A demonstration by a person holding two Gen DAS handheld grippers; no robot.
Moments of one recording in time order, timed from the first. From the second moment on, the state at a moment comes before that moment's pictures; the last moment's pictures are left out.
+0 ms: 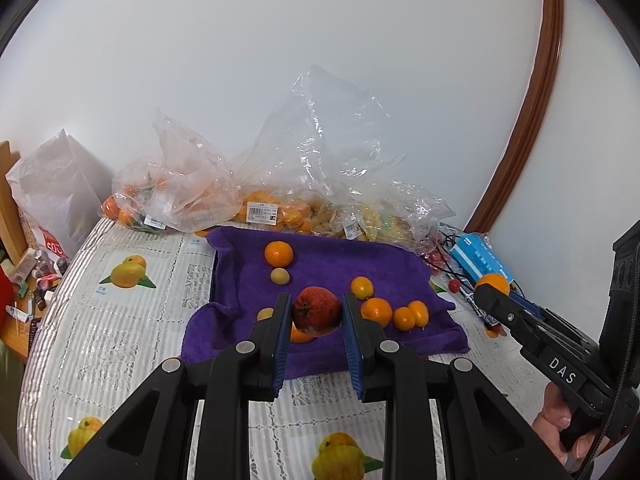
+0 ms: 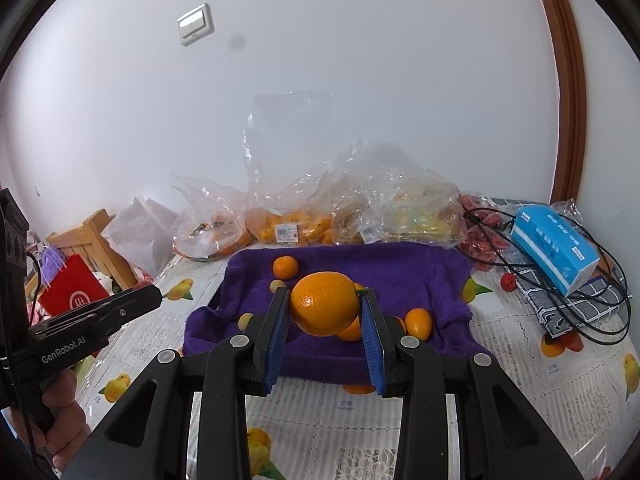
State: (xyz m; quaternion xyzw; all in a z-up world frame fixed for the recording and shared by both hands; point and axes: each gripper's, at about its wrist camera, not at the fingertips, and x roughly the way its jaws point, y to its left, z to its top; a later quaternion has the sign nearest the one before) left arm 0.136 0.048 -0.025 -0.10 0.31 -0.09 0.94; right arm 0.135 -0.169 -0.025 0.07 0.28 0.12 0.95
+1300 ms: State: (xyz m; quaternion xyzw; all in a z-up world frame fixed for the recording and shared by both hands) left arm 0.219 0.043 -0.037 -0.11 0.33 -0.09 0.93; right arm 0.213 -0.187 -0.046 0.08 0.31 0.09 0.94
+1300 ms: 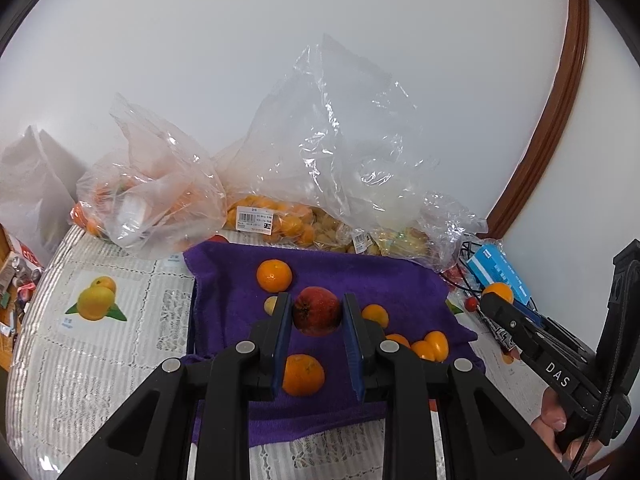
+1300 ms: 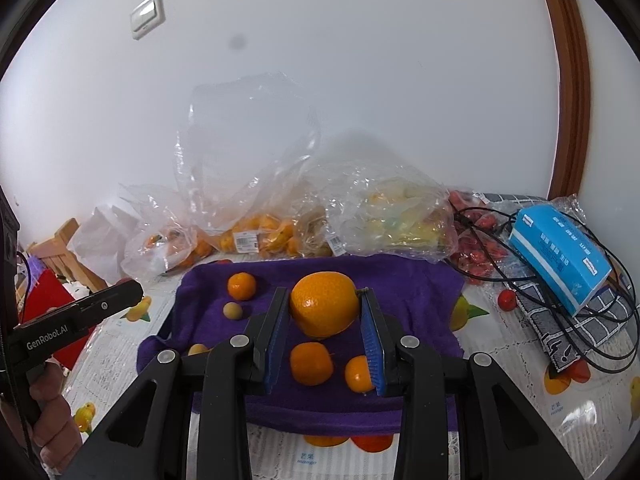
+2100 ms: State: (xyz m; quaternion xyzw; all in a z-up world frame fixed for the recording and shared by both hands) left arm 0.280 0.027 -0.095 -0.09 0.40 -0.09 0.91; right arm 0.267 -0.198 -0.105 0.06 0.37 0.07 0.93
